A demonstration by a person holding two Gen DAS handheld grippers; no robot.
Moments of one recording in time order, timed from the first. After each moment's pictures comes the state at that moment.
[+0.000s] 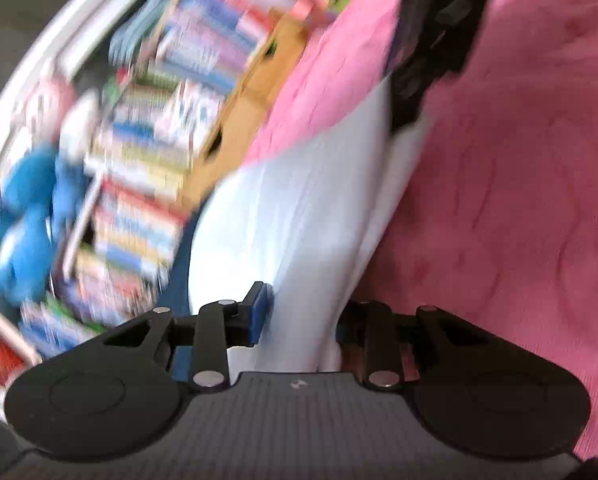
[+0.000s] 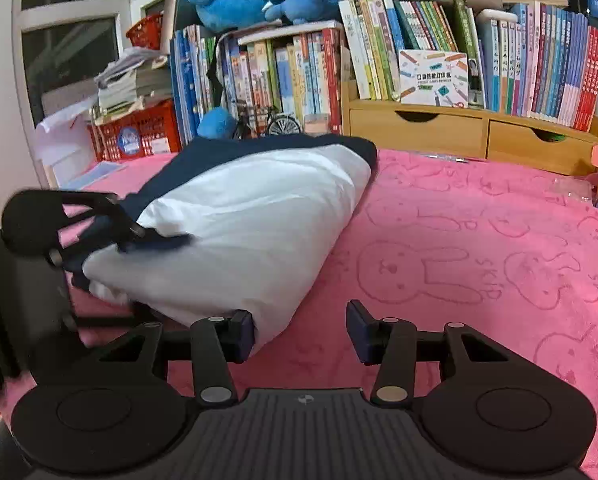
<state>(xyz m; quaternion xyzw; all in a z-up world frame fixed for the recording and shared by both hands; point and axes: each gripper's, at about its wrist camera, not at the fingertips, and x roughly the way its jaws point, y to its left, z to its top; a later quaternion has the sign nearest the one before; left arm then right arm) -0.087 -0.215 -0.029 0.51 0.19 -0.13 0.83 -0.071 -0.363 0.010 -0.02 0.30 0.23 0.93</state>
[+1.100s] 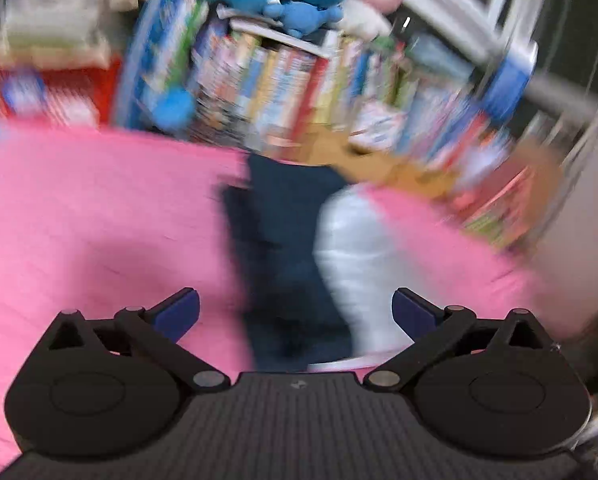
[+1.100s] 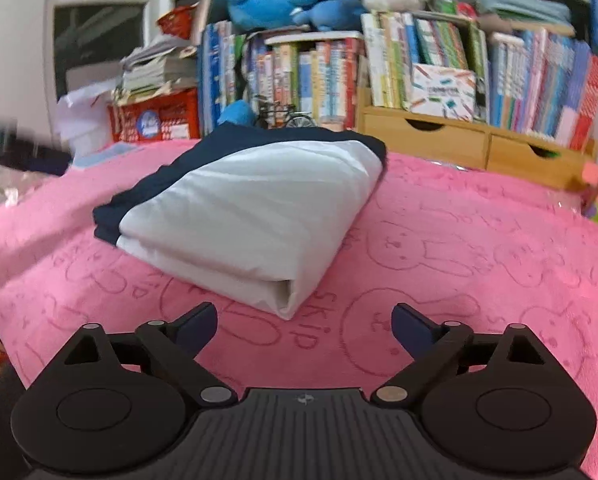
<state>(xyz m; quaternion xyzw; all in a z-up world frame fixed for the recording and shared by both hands) -0.096 -0.019 0.046 -0.23 0.29 -0.19 0.91 -0.124 -0.355 0.005 -0.07 0.27 0.24 0.93</state>
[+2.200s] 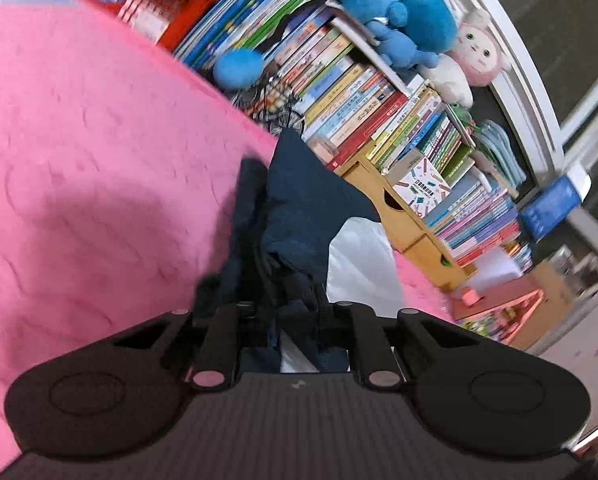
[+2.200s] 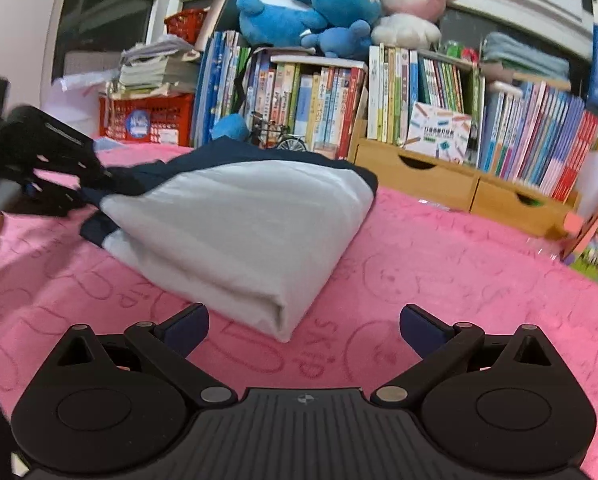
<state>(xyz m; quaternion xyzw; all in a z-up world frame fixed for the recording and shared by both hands) -0.069 -0.034 -0.008 -0.34 0.26 -0.06 0.90 -0.127 -0.330 0.005 -0.13 0.22 0.19 0.95</state>
